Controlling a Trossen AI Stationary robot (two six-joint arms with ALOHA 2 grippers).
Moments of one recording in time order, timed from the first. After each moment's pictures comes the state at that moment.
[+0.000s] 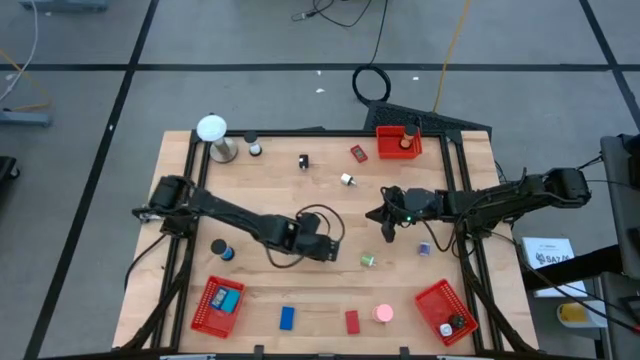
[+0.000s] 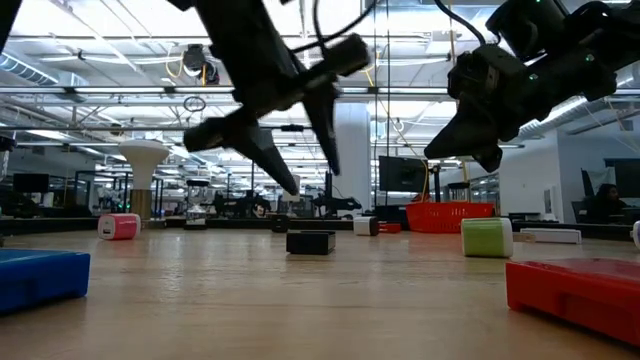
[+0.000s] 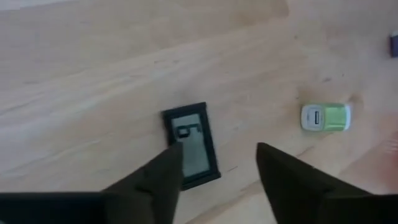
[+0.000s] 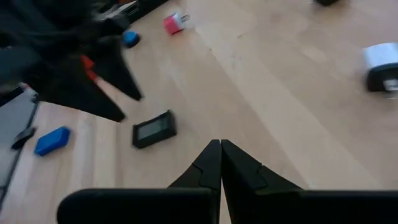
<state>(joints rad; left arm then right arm) -0.23 1.91 1.34 -0.52 -0.26 -1.43 -0.01 1.12 0.37 0.28 0.05 0.51</state>
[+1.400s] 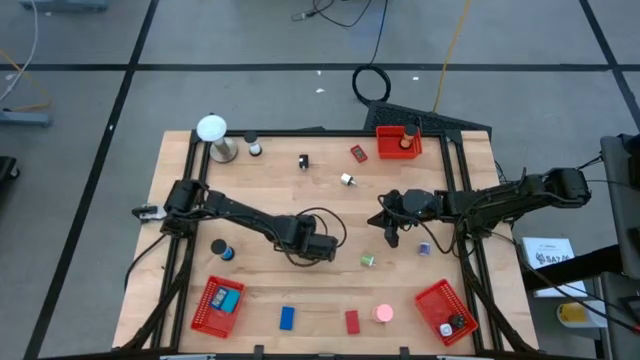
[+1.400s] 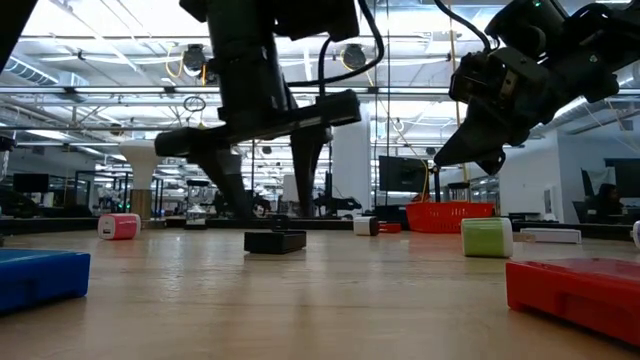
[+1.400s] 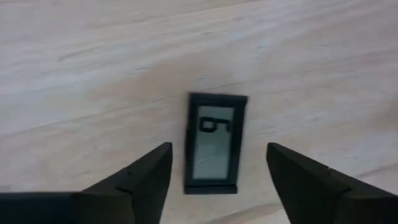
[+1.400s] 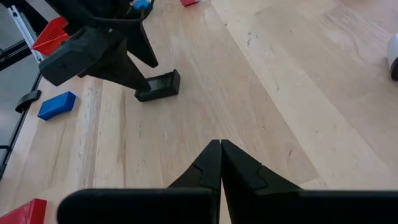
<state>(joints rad) -0.21 2.01 1.45 -0.81 -0.13 -1.57 -0.01 1.12 0.37 0.23 -0.03 0.43</state>
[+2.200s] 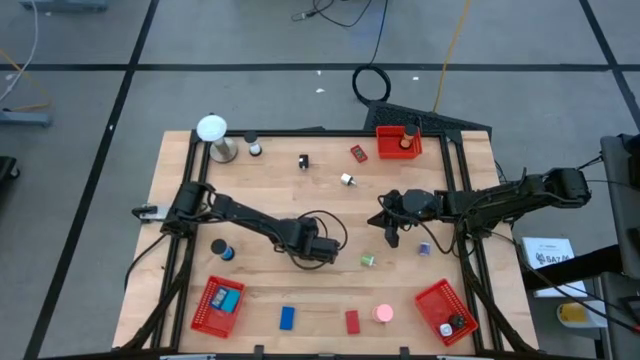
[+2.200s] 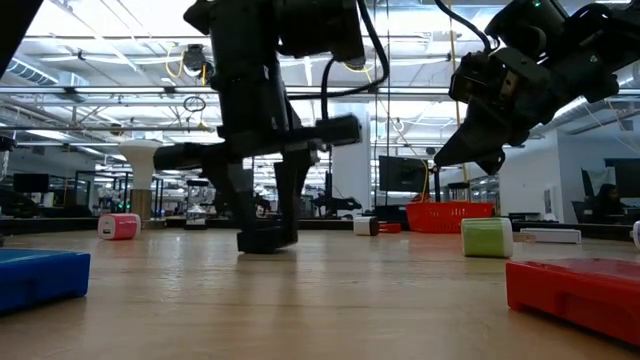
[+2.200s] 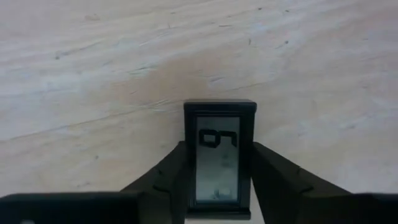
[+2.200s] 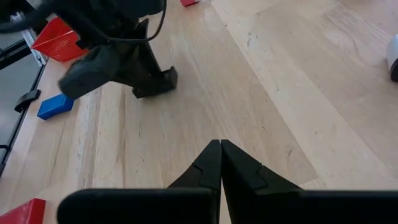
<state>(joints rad) -0.21 2.07 1.45 -0.77 -0.13 -1.56 -0.01 1.12 0.37 0.23 -0.03 0.43</state>
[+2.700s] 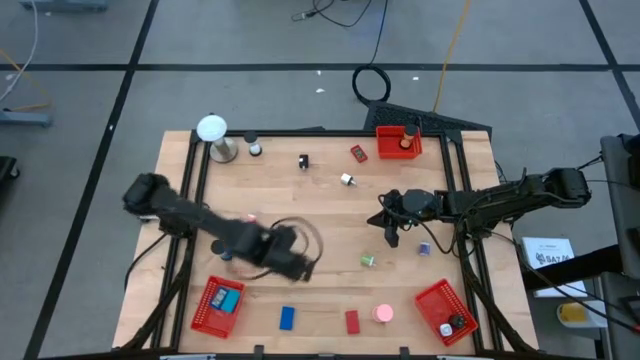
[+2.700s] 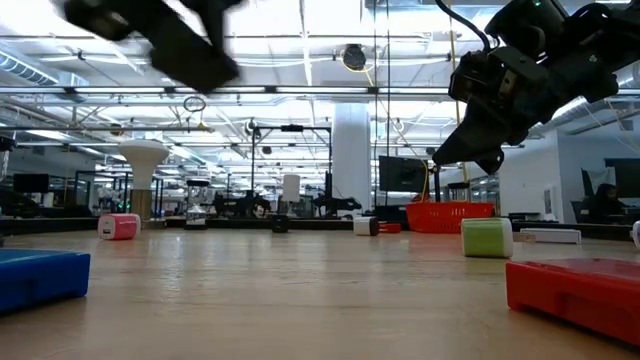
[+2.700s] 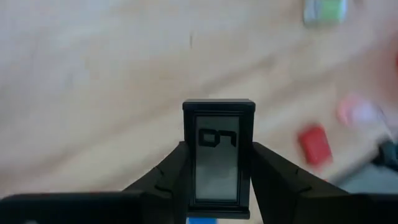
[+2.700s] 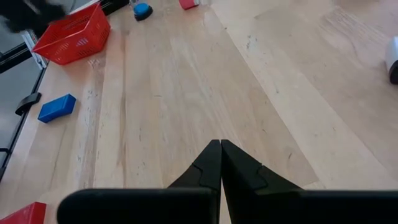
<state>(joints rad) -0.43 1.72 1.45 -0.94 -0.10 -1.60 -0.01 1.12 0.37 0.24 -0.02 0.43</state>
